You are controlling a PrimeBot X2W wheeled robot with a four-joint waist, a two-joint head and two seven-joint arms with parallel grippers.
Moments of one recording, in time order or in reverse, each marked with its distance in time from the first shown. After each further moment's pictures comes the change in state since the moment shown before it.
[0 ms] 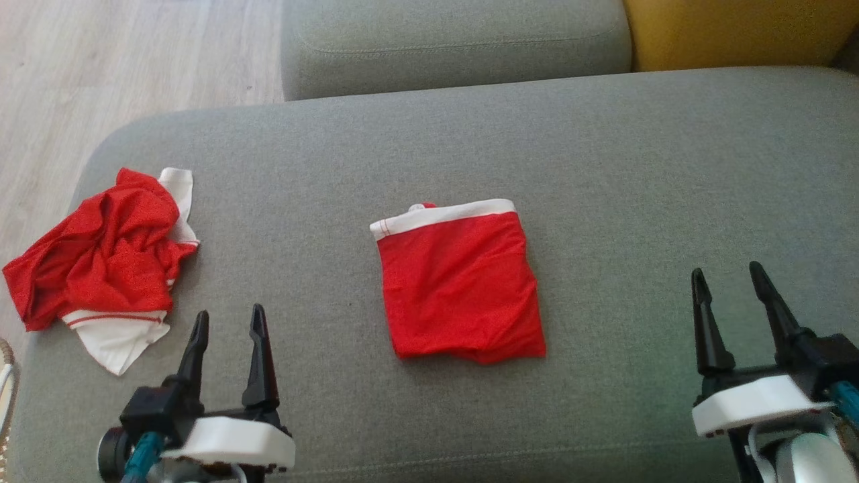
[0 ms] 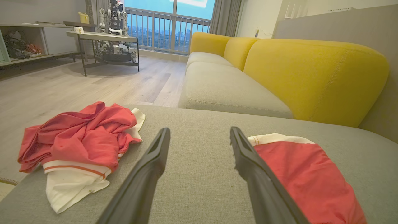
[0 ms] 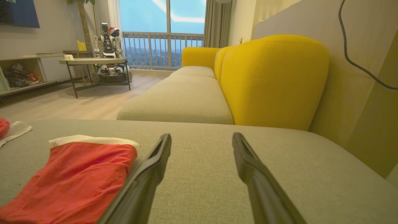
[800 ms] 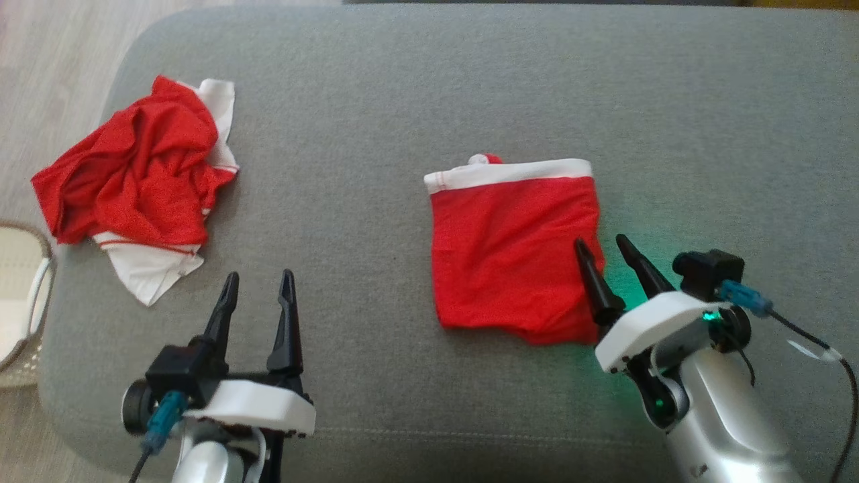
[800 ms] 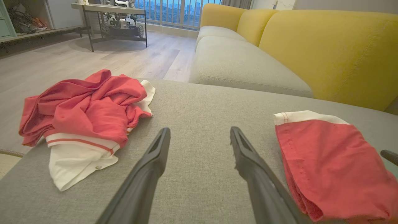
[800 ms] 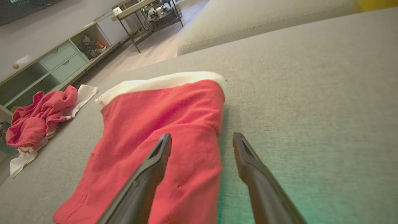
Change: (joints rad) left arm -0.108 0.000 -0.055 0.060 0.000 -0.036 0.000; right arm -0.349 -0.008 0.289 0.481 0.368 0.000 0.087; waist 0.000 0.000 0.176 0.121
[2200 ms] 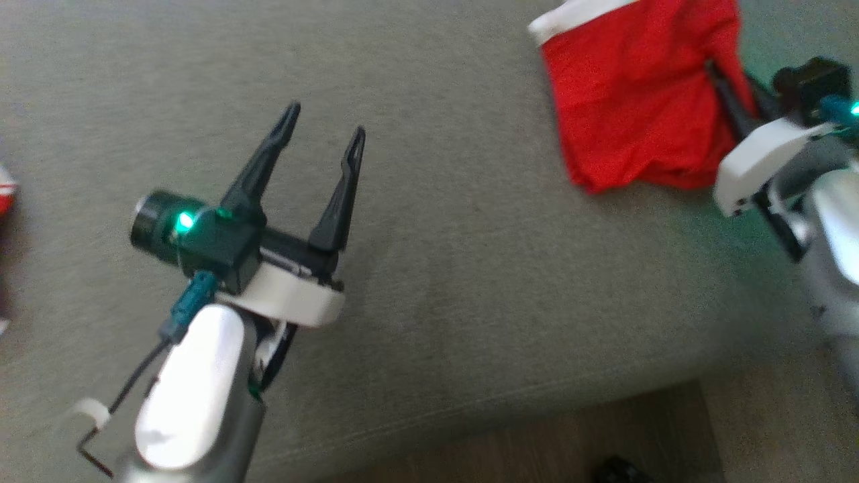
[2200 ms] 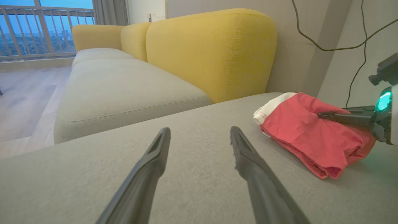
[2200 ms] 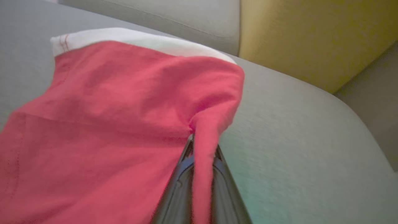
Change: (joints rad) left arm -0.350 0.049 -0.109 -0.035 0.151 -0.171 0.000; right arm -0.451 -0.305 0.136 0.165 -0.225 0.000 0.001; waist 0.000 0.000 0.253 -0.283
